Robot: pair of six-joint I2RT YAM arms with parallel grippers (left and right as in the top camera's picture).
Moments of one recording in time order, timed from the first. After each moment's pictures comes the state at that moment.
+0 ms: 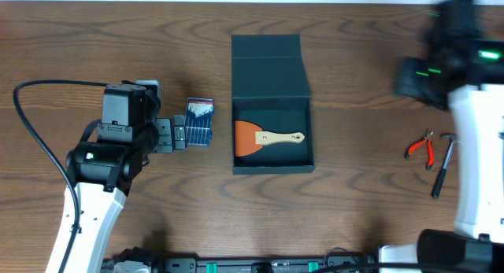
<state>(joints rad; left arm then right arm) -0.15 1.13 1.04 -0.87 -0.01 -0.14 -0.10 1.60 1.83 -1.47 0.17 0.31</state>
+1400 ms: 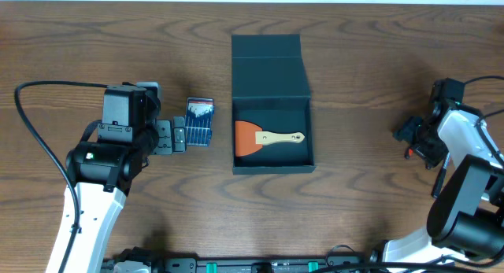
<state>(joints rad) -0.15 1.13 1.04 -0.89 -0.01 -0.14 -0.36 1.77 1.07 -0.74 0.16 0.46</state>
